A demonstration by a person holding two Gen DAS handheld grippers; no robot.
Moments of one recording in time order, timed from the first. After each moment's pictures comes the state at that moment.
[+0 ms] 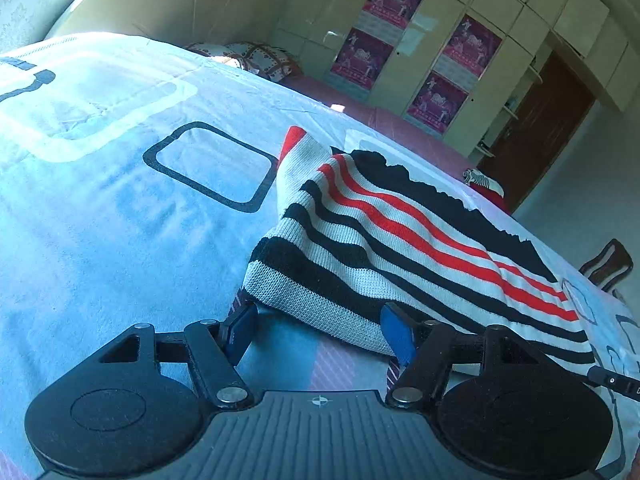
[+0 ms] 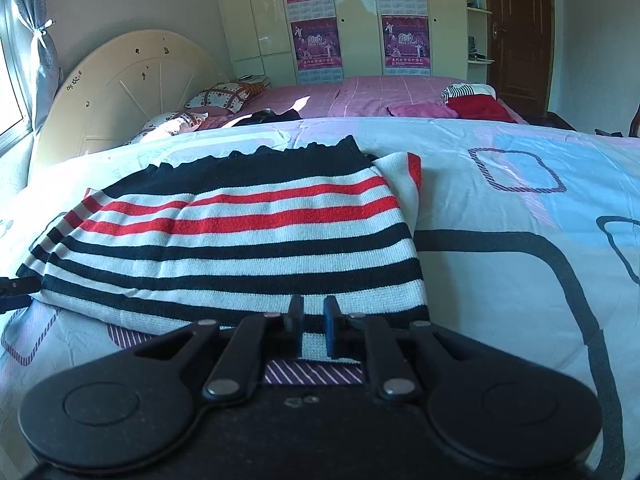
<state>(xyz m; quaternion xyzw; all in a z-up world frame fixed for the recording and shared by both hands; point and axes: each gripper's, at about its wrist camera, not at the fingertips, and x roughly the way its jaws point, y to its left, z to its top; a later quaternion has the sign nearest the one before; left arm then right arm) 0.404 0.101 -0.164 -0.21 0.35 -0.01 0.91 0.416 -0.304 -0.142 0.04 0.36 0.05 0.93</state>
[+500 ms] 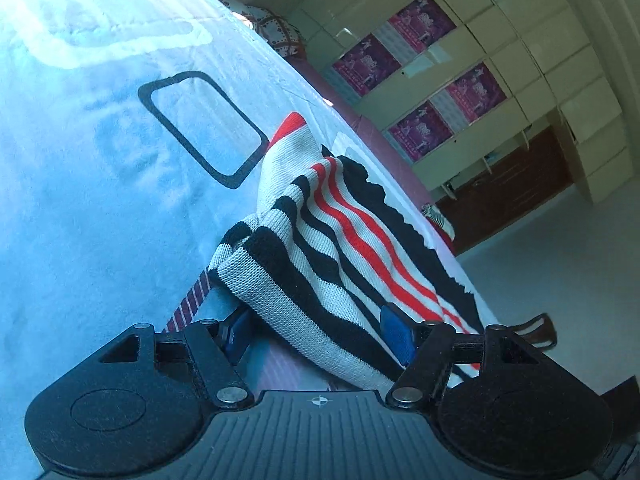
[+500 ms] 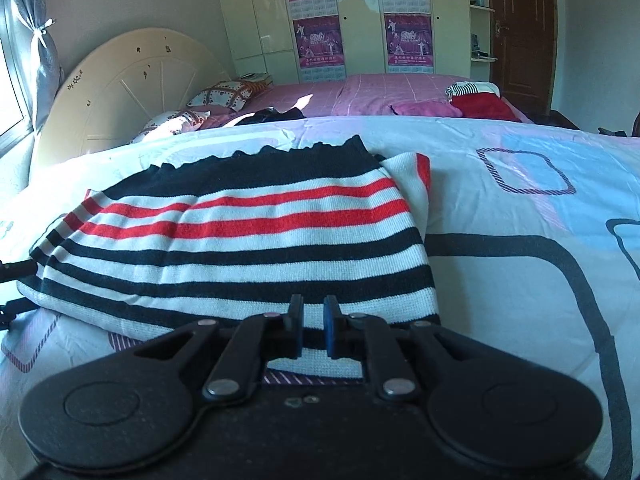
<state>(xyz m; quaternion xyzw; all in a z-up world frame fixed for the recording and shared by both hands) 0.414 0.124 -0.186 -0.39 0.33 -0.05 0.86 0.421 -0.299 -0.140 0.04 0.36 0.06 0.93</state>
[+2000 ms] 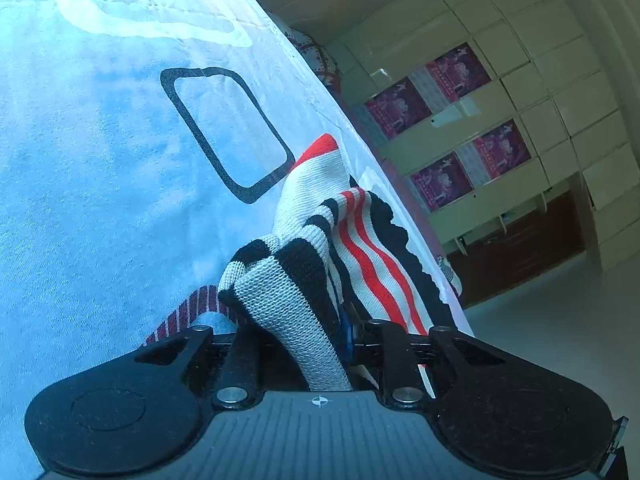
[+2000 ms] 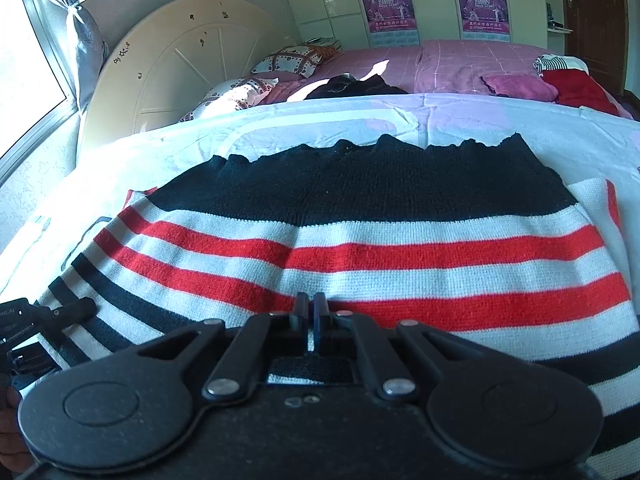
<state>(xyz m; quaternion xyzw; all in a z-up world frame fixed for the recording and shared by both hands) 0.466 0.091 -0.217 -0.44 0.29 0.01 0.85 0.536 -0.217 -0.163 0.06 0.41 0.17 0.89</state>
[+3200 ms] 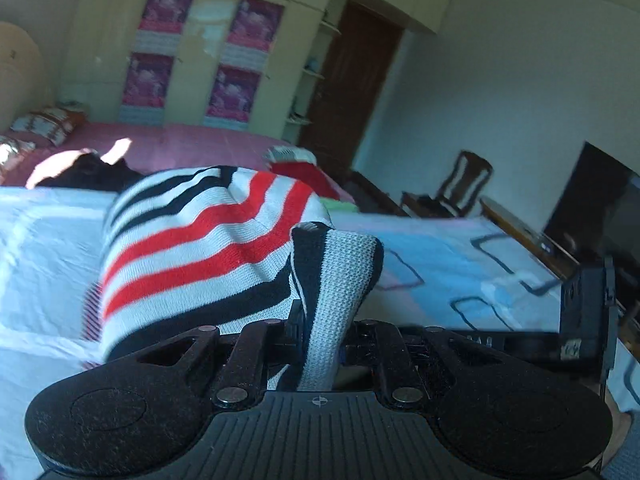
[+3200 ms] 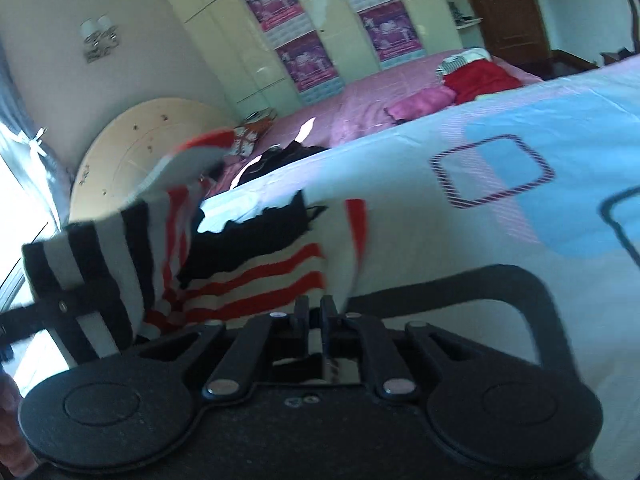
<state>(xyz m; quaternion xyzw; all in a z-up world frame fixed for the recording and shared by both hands) 0.480 -0.180 -0.060 -0.08 0.31 -0.29 0.90 0.441 -0.433 -0.124 0.21 0.34 0.09 0.91</state>
